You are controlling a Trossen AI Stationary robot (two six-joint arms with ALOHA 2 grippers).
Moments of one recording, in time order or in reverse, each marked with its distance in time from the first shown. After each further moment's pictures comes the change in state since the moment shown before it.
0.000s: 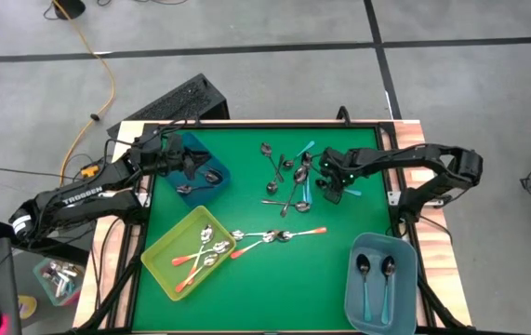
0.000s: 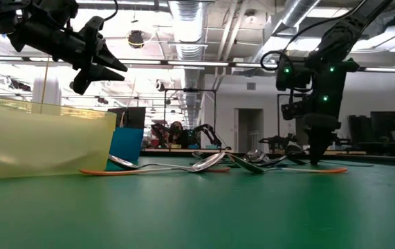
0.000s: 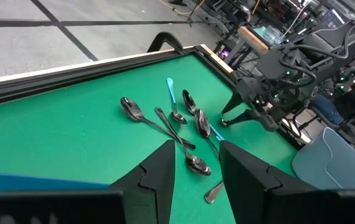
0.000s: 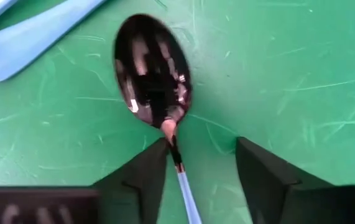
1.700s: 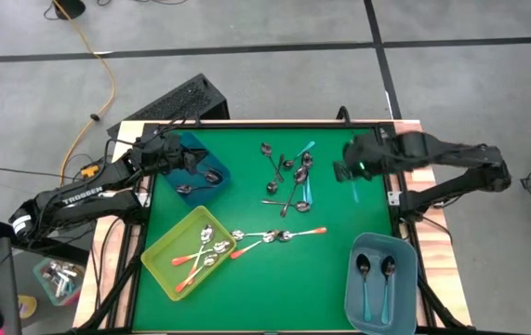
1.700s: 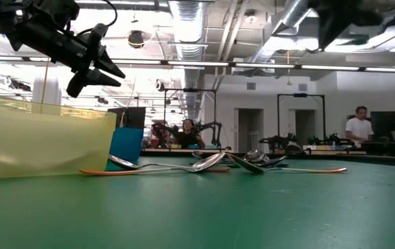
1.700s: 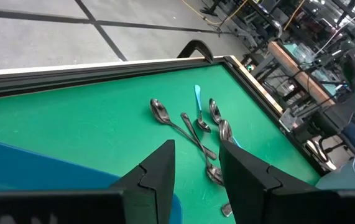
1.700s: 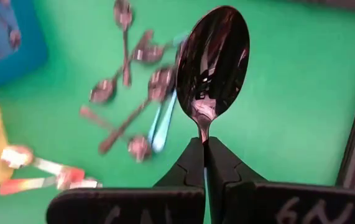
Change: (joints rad) left arm 0.000 0.000 0.001 -0.036 -0.124 -0.086; right arm 0.399 -0.312 0.668 -0.776 0.318 1.107
